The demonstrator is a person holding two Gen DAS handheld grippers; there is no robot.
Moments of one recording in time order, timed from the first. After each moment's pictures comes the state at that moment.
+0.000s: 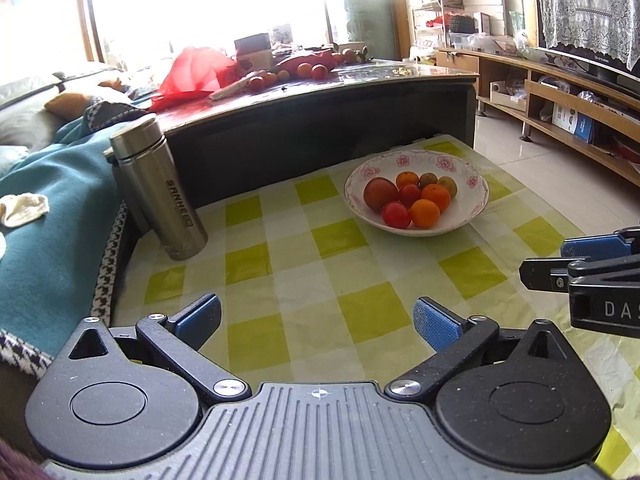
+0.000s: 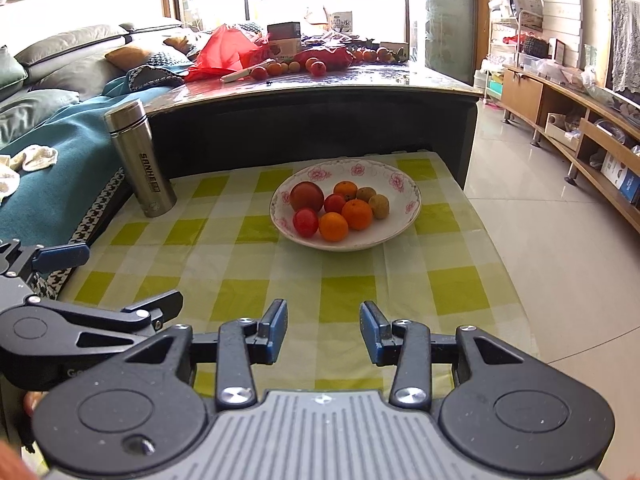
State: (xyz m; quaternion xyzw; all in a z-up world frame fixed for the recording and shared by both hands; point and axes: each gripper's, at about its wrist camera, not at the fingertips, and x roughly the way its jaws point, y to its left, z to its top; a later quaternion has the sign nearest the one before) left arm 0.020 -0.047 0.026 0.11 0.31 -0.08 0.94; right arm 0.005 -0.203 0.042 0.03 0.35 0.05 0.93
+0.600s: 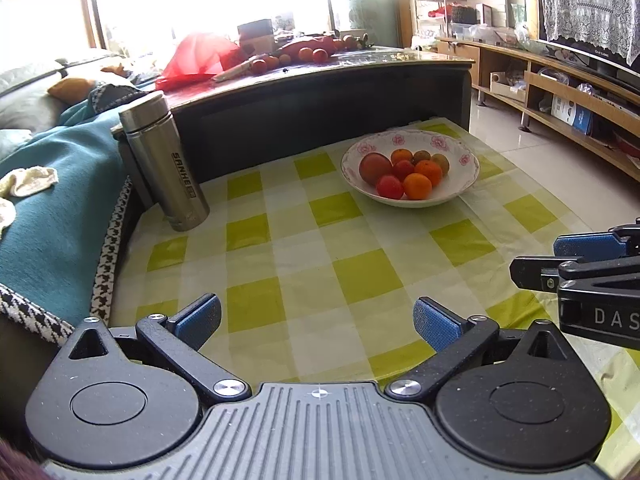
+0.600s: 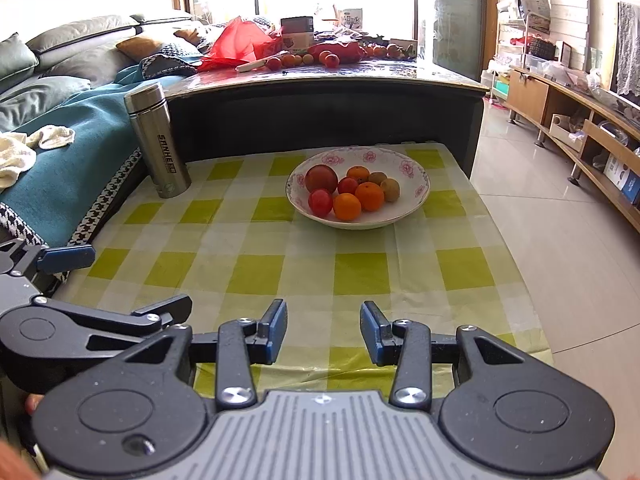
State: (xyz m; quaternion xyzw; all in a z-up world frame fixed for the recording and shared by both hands) left arm -0.004 -0.044 0.020 0.11 0.33 -0.08 0.93; right arm -0.020 -0.191 0.038 0.01 0.36 0.05 0.93
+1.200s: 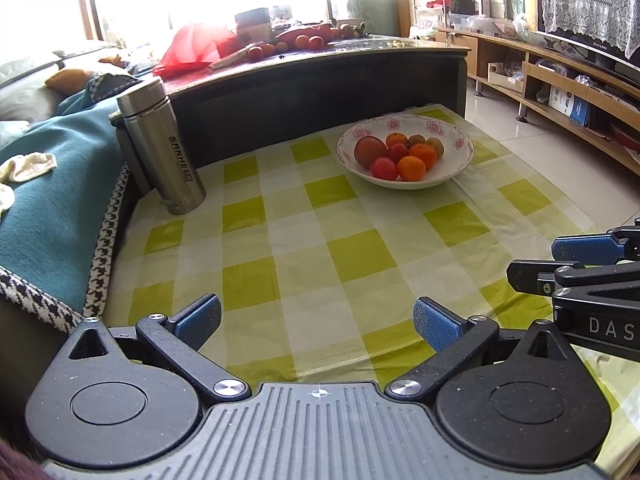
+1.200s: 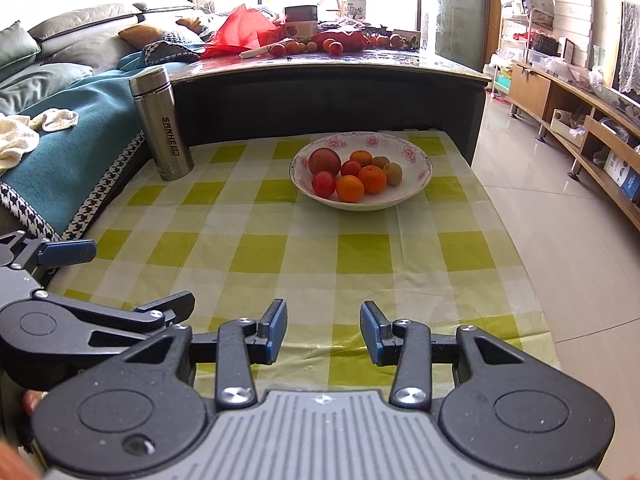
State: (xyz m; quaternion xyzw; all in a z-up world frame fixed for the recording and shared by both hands) left arm -0.013 -0.043 0.013 0.11 0.34 -0.08 0.93; right arm -0.029 -0.187 0.032 0.00 0.37 0.05 0.93
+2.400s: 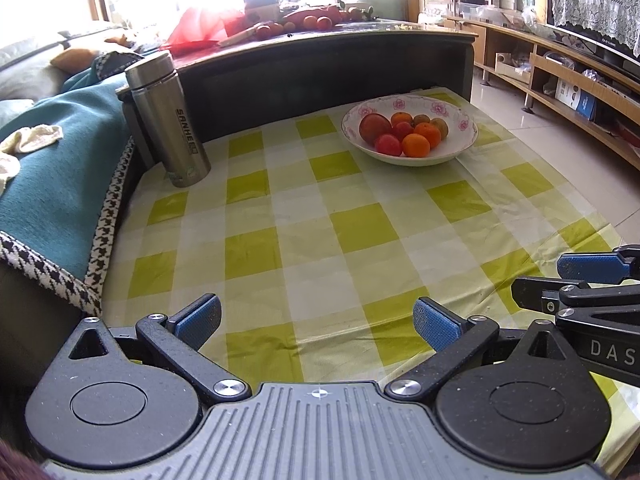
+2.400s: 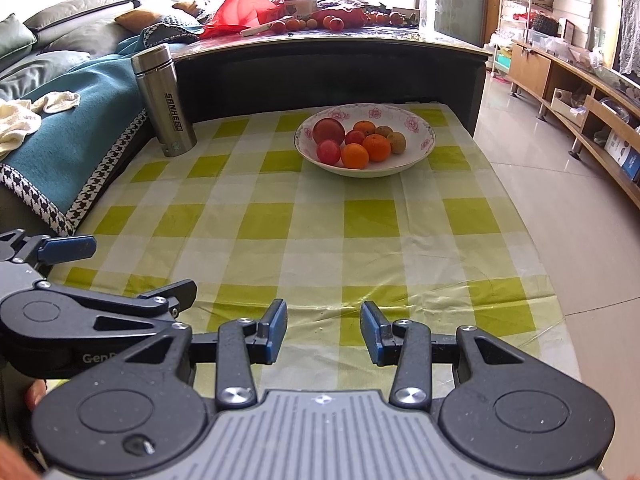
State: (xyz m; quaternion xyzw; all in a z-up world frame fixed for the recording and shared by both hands) left arm -0.023 -0.038 0.007 0.10 0.37 -0.07 0.92; right arm -0.042 -0.181 0.024 0.01 0.40 0.05 0.91
